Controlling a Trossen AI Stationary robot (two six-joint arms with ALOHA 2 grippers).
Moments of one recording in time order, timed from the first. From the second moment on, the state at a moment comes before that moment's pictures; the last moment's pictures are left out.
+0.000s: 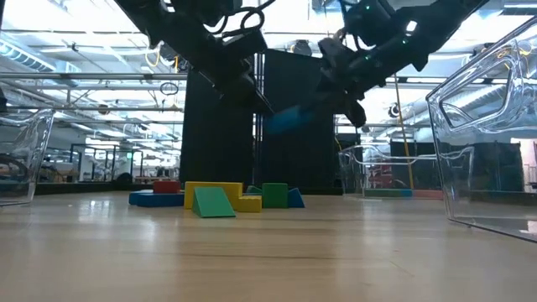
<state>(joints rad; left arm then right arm) 0.06 1.58 0.95 0.09 -0.44 0.43 -0.26 1.41 0.79 0.12 -0.04 0.47</state>
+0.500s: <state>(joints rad) 0.13 1.57 0.91 -0.12 -0.21 0.21 -0.32 1.17 0.79 -0.18 0.13 0.35</state>
